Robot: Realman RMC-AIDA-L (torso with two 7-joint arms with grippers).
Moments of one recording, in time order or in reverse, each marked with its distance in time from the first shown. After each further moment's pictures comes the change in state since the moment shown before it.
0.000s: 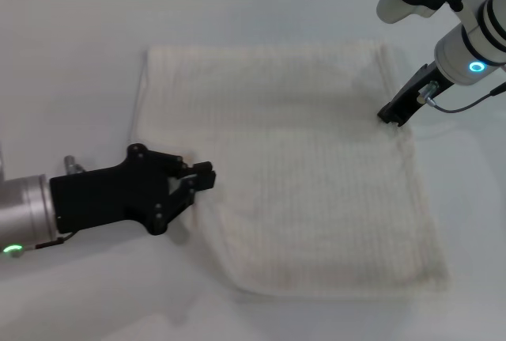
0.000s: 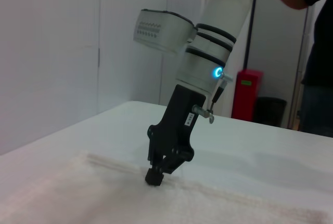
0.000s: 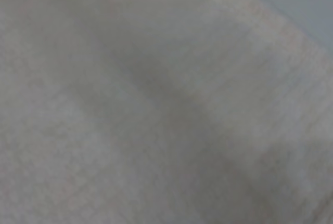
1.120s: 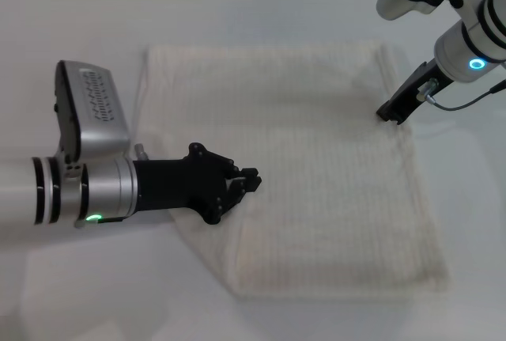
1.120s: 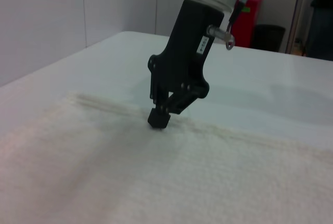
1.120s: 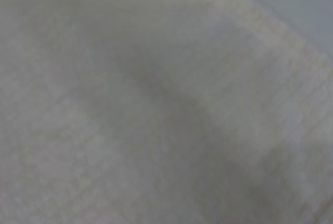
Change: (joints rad) left arm -0.185 -0.013 0.219 -0.123 0.001 -0.296 -0.051; right arm 0.001 0.000 0.006 -0.011 0.000 -0.014 -0.002
